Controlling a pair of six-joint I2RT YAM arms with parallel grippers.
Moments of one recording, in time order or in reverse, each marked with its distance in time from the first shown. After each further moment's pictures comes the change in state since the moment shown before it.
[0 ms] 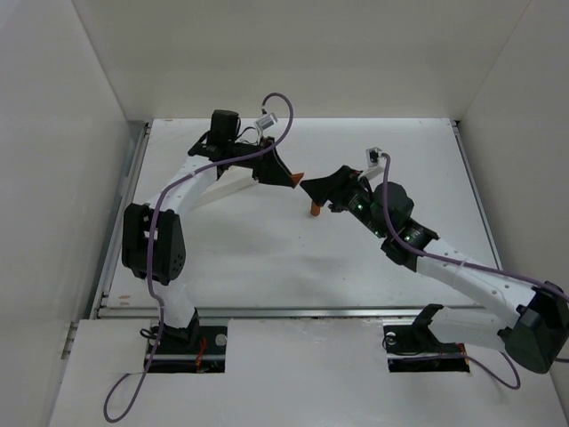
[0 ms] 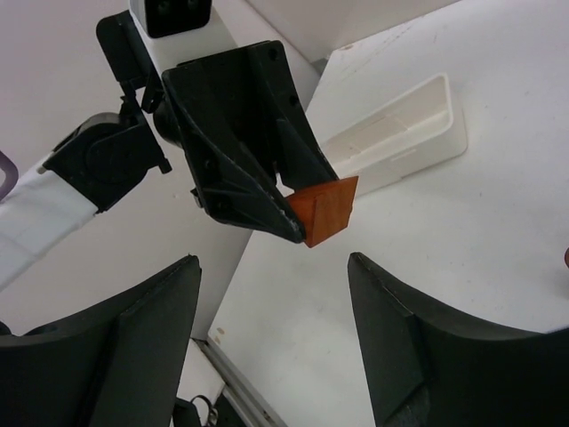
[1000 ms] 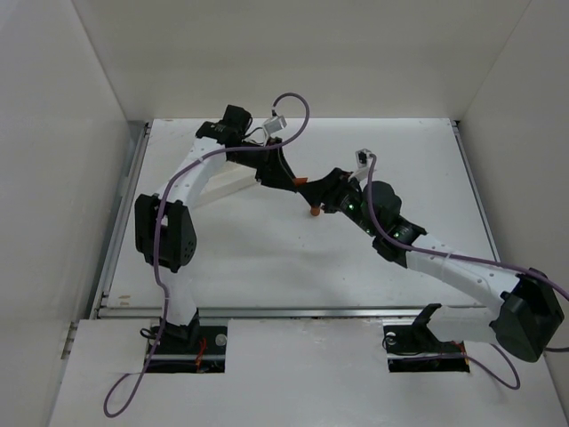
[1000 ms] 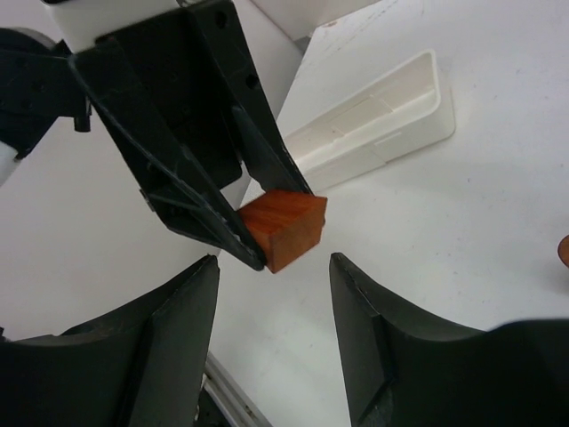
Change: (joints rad) left arm -0.038 0.115 0.283 -0.623 0.001 0.545; right arm 0.000 0.088 -0.009 0.042 -0.011 -0.007
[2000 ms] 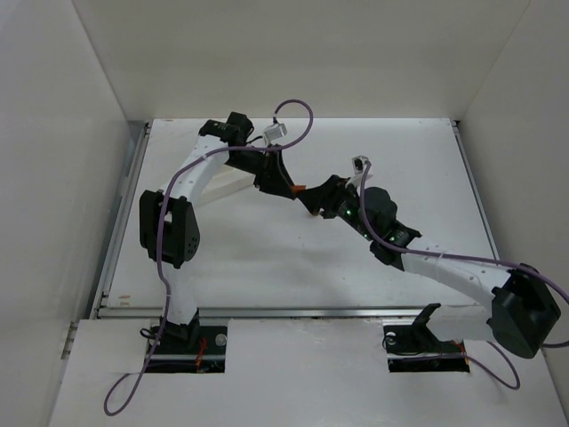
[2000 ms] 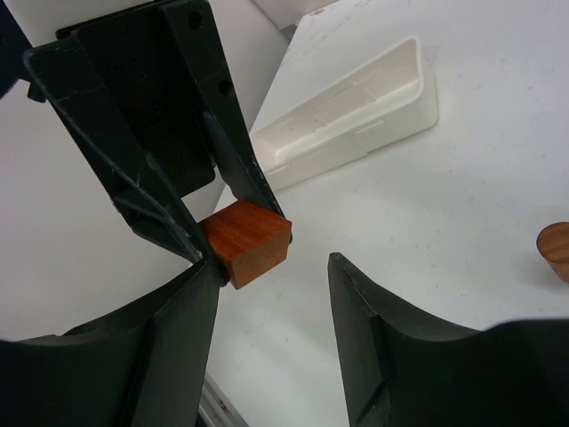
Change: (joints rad) left arm -0.002 0.071 0.072 -0.317 0.000 0.296; right arm 0.000 0.020 -0.069 0.079 -0.004 -0.036
